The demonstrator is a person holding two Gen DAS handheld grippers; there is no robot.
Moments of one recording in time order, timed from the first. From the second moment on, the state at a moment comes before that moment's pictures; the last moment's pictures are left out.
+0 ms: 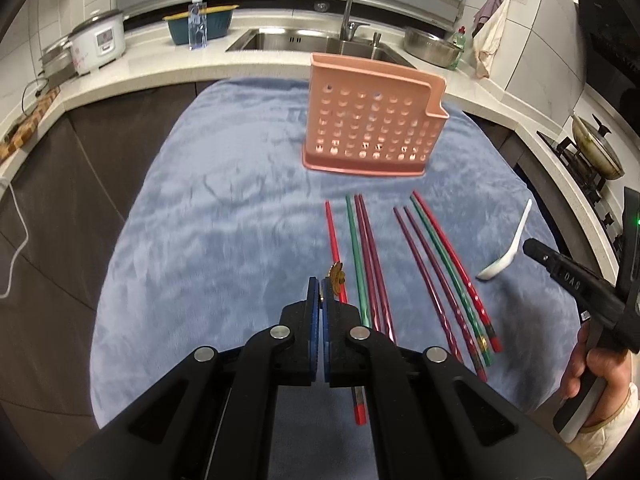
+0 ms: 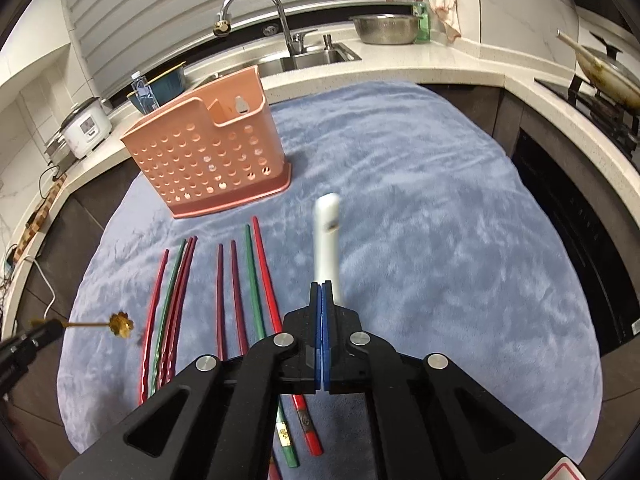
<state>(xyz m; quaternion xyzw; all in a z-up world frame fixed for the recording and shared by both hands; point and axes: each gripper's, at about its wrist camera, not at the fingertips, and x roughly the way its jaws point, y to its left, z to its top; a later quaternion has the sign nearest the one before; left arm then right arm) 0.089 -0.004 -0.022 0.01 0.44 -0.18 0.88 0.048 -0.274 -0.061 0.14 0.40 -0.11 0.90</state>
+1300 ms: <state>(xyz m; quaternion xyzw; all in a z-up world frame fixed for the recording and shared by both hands) 0.105 -0.013 -0.019 0.03 0.45 -0.17 0.88 0.107 -0.341 -0.122 0.20 0.46 -0.13 0.85</state>
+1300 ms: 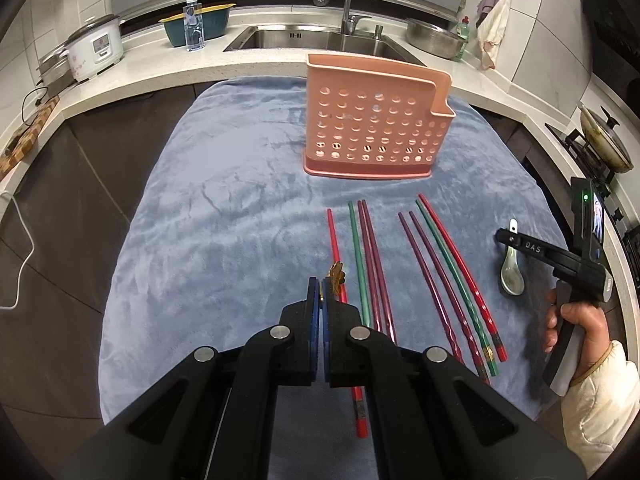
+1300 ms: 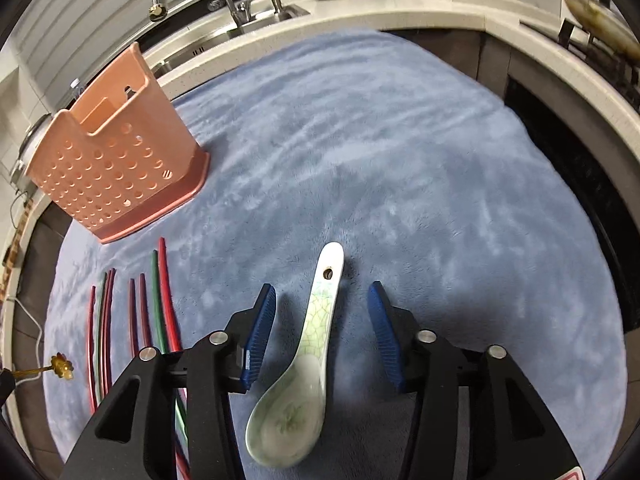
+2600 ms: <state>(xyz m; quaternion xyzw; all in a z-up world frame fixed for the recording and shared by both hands) 0.263 -0.062 0.143 -0.01 0.28 -0.20 0.94 0.256 -0.286 0.023 0.13 0.35 -0.06 0.93</state>
